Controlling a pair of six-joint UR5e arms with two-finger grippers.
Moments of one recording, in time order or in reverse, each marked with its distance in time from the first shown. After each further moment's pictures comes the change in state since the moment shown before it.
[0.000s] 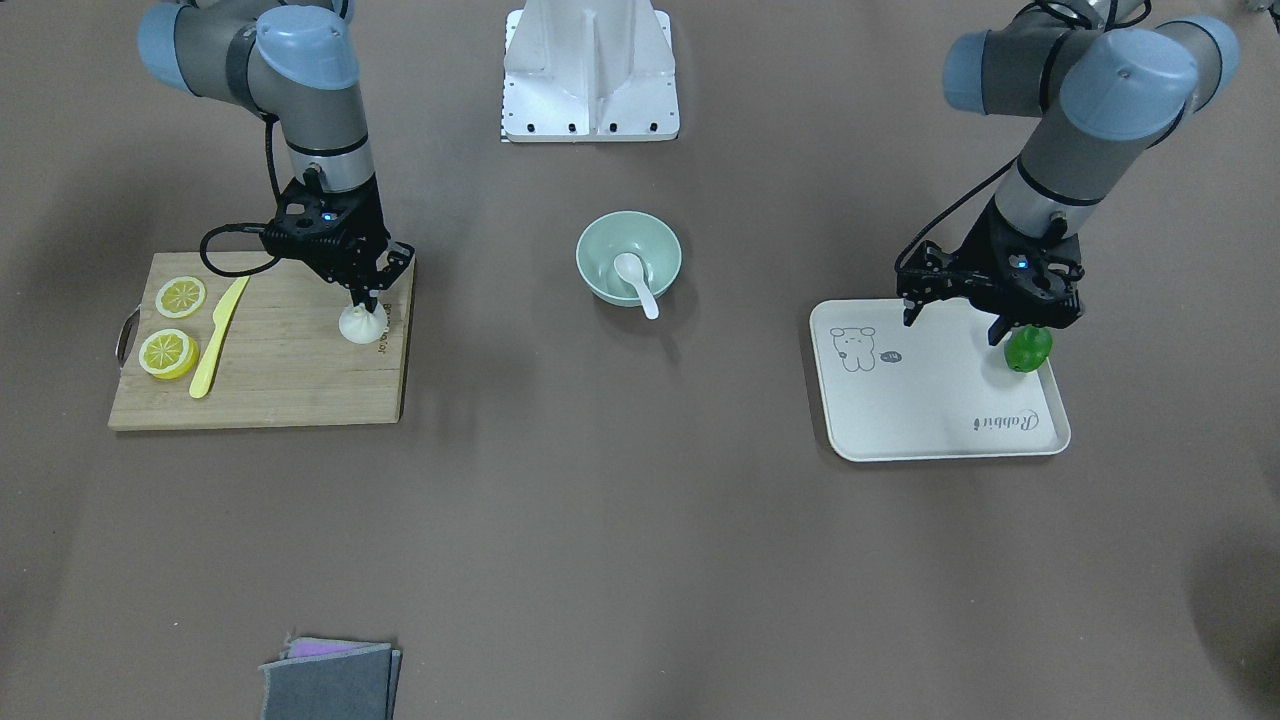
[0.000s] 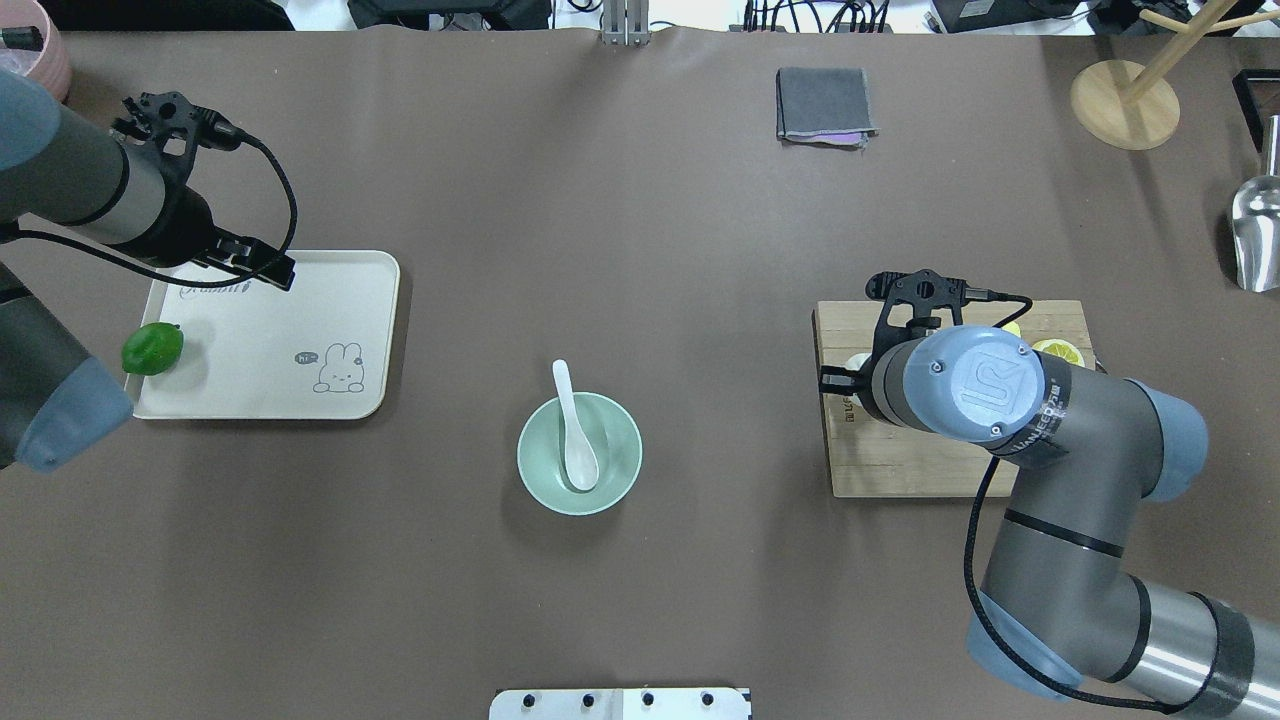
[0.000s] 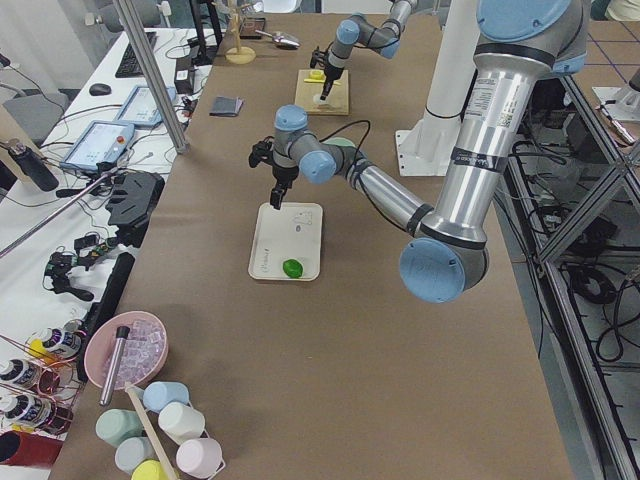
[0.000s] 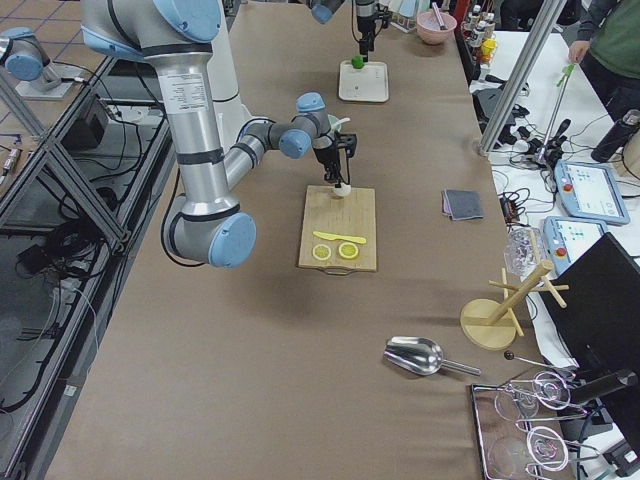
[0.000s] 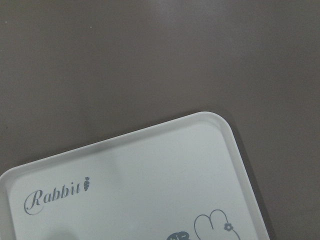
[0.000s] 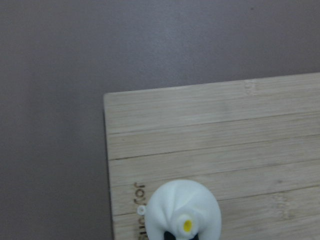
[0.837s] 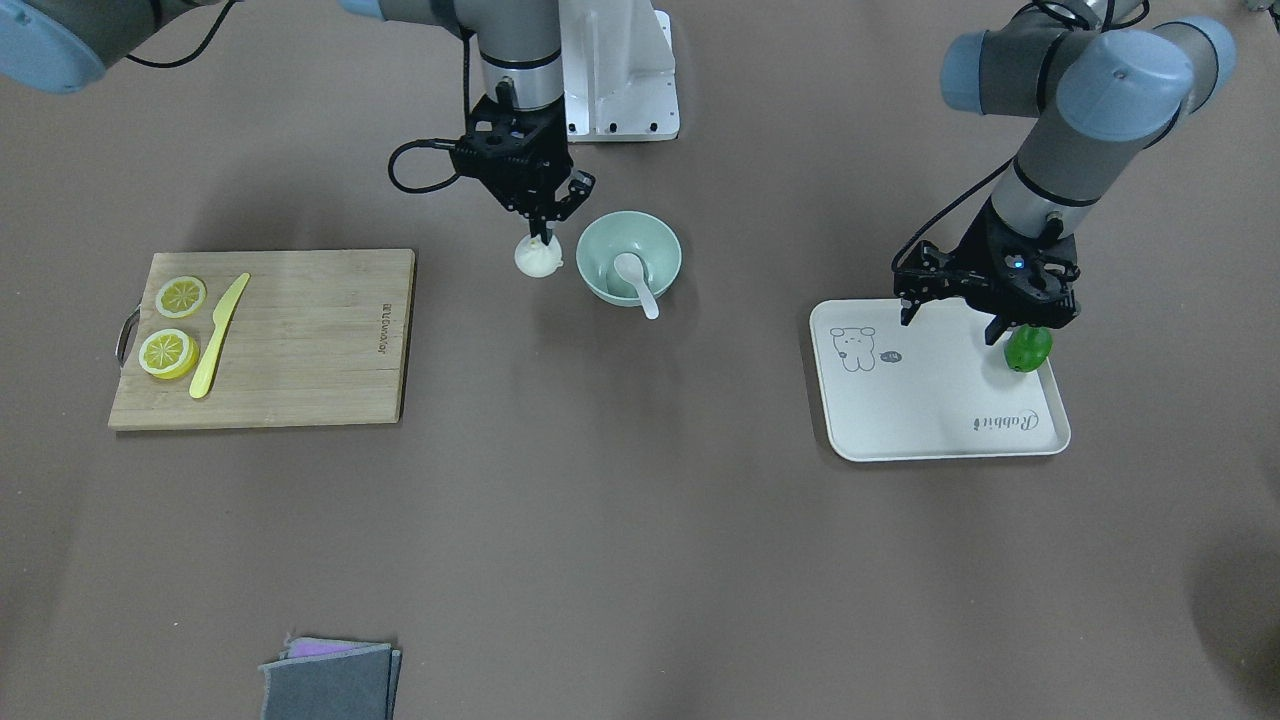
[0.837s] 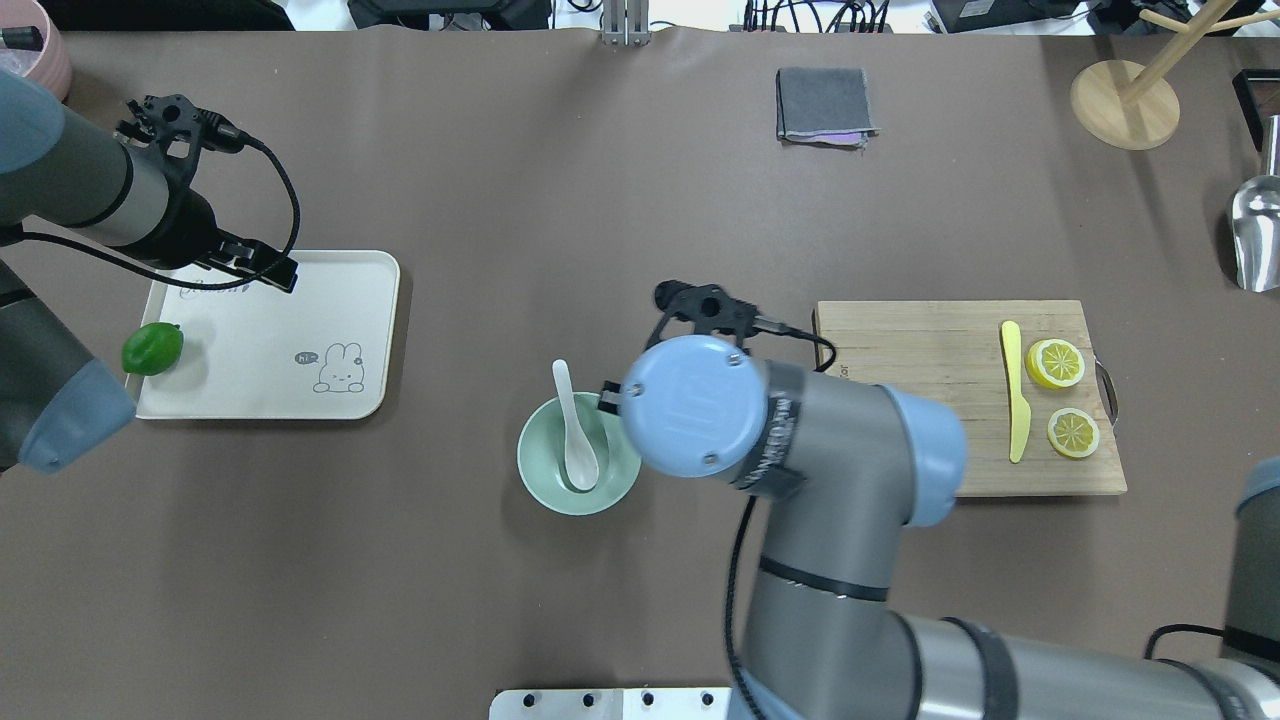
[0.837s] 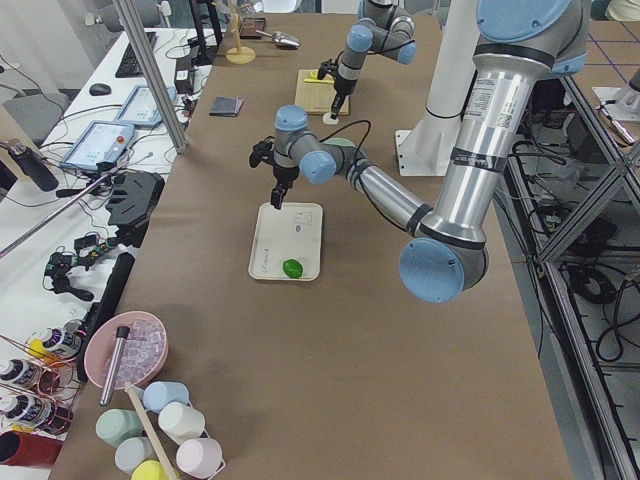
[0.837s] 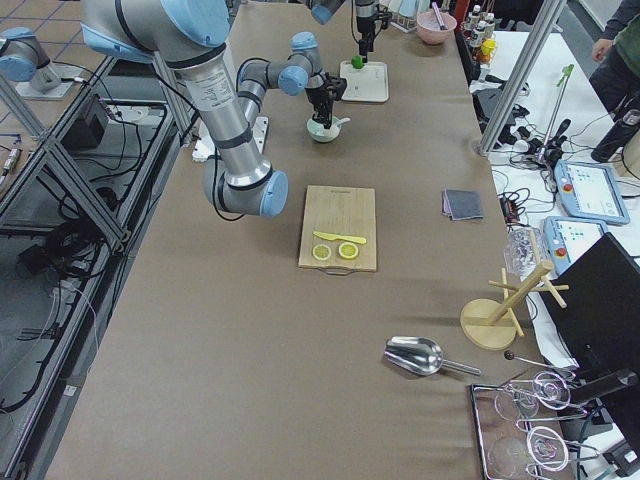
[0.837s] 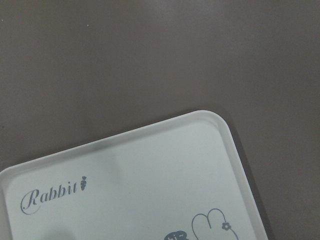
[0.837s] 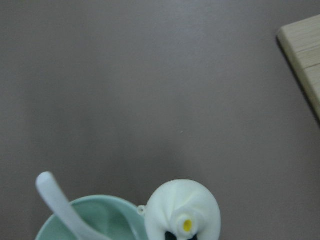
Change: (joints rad) left arm 0.004 -0.002 0.001 0.000 -0.001 -0.001; right arm -0.146 0.434 -0.098 -0.263 -0.008 0.268
